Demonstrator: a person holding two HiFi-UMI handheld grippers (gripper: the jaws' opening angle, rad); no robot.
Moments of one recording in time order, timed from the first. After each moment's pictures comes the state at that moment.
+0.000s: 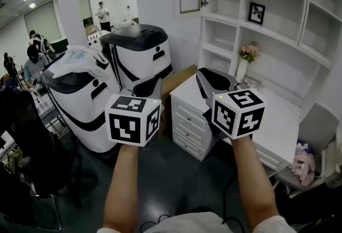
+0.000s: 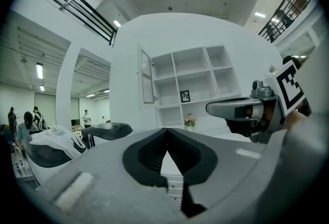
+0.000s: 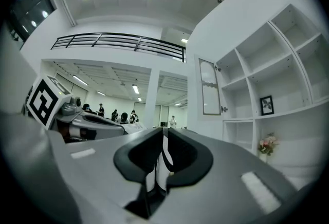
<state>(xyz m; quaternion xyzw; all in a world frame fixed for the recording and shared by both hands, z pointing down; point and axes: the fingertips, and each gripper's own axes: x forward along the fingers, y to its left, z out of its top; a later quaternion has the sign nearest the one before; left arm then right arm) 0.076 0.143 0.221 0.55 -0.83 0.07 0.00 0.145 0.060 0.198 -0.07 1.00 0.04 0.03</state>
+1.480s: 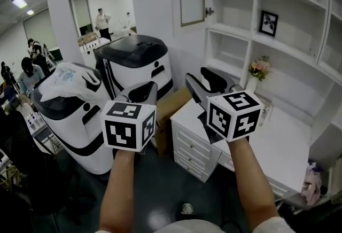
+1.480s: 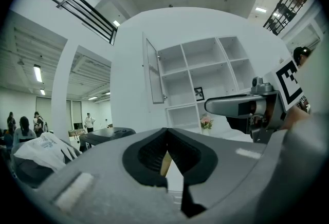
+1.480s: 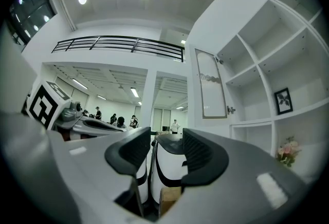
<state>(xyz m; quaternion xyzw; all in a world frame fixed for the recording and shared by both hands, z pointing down) -0.069 0.032 0.214 0.53 -0.84 0.08 -0.01 -0.002 -0.051 0.185 -0.05 1.00 0.03 0.05</state>
